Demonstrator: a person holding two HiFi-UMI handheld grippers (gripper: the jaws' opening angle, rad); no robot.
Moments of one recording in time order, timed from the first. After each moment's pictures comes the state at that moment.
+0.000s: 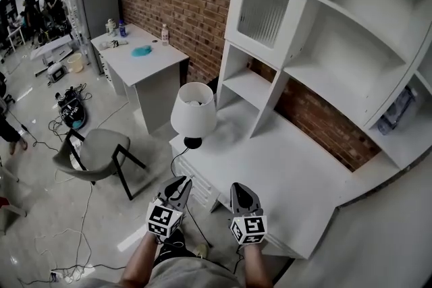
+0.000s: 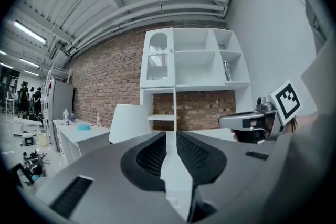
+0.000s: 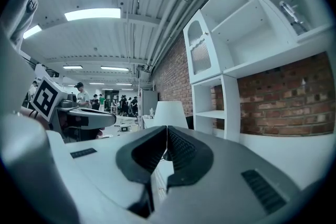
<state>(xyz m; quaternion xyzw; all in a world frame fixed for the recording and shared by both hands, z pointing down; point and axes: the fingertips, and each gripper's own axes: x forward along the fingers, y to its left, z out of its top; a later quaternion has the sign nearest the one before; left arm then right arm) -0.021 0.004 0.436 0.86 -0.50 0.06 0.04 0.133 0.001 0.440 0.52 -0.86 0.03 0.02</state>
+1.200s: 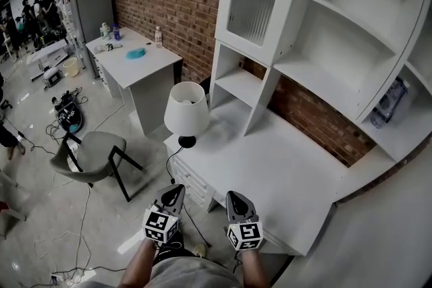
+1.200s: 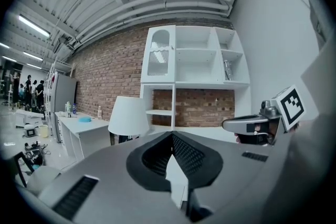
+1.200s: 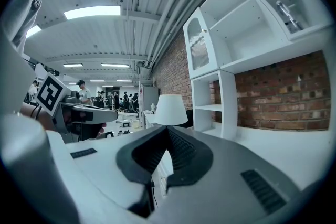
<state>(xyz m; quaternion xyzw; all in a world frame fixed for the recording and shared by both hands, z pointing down) -0.012 0.032 0.450 0.86 -0.50 0.06 0.06 0.146 0.036 0.461 0.51 -0.86 0.04 0.04</state>
